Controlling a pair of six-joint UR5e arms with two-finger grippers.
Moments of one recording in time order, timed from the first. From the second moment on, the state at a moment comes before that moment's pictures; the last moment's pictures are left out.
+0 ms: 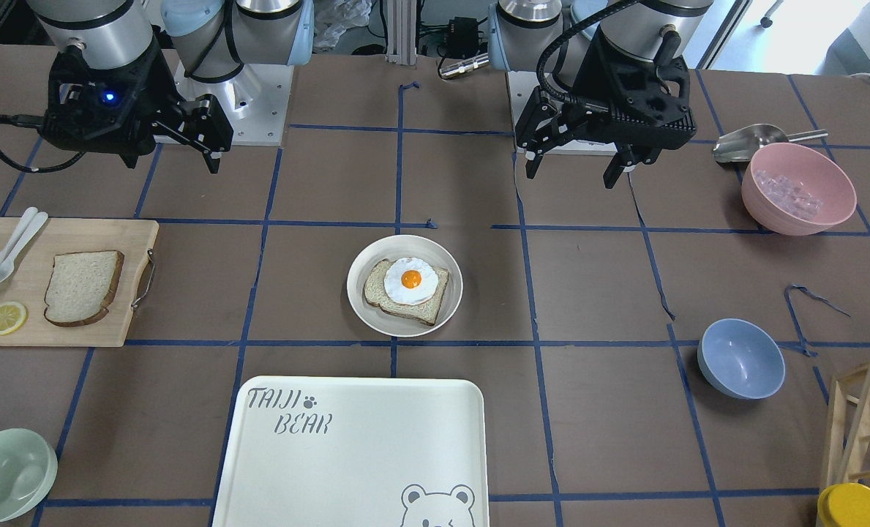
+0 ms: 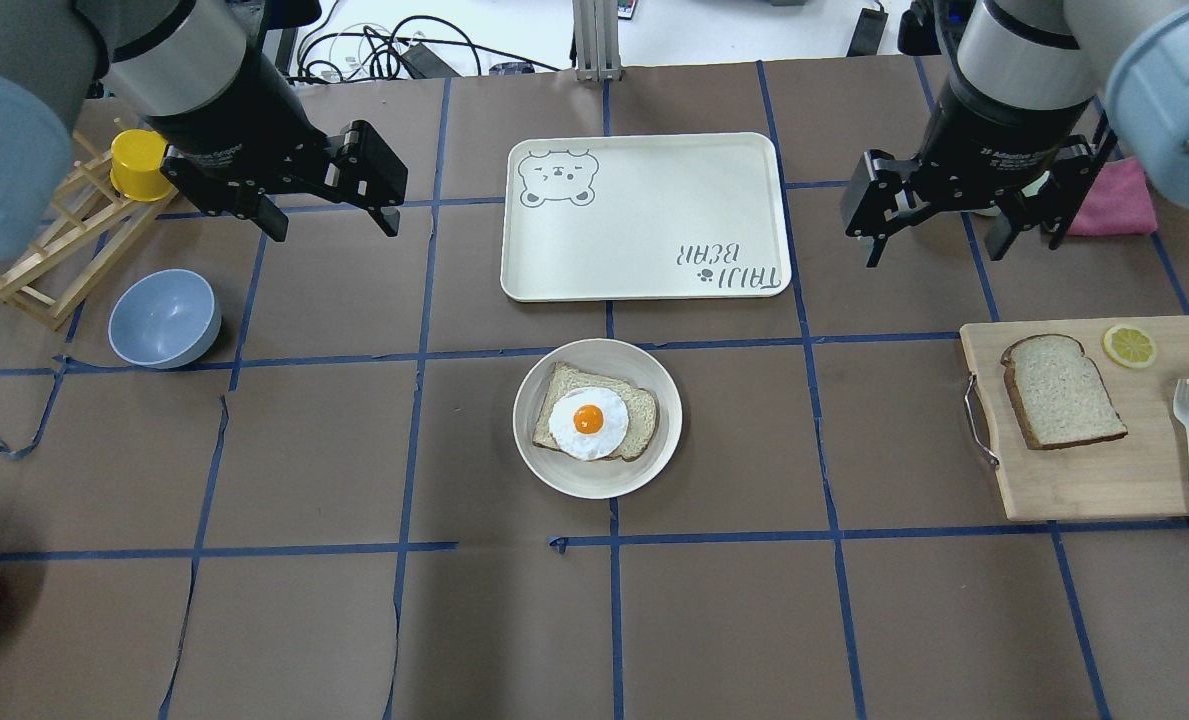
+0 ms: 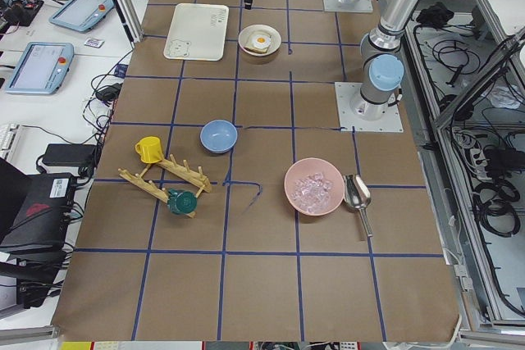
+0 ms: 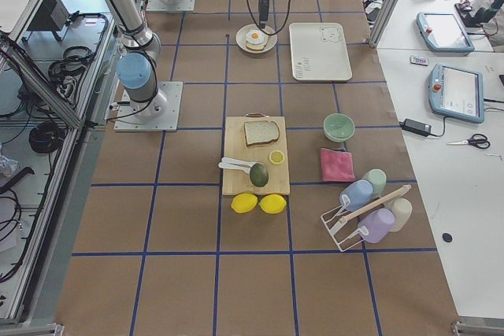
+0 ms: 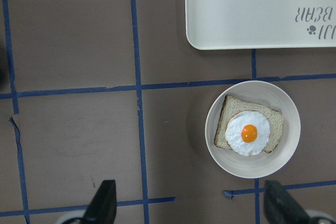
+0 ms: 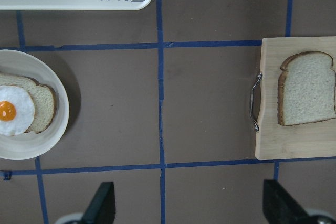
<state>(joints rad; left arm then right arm) -1.62 -1.54 -1.56 -1.54 1.49 0.00 1.55 -1.61 1.59 -1.50 -1.63 0.01</state>
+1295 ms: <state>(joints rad) -1.61 -1.54 -1.56 -1.54 1.49 -0.01 1.21 -1.31 1.82 -1.92 -1.68 0.03</state>
